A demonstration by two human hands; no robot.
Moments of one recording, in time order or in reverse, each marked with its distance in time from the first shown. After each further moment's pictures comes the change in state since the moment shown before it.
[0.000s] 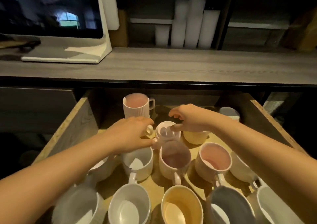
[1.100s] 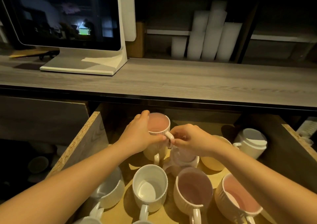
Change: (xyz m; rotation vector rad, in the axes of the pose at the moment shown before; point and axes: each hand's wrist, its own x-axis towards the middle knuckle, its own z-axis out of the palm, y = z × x) left_hand 0.053 -0.051 0.009 -0.427 0.358 -0.304; right_hand 0.047 -0.020 0.017 0.357 0.036 -0.125
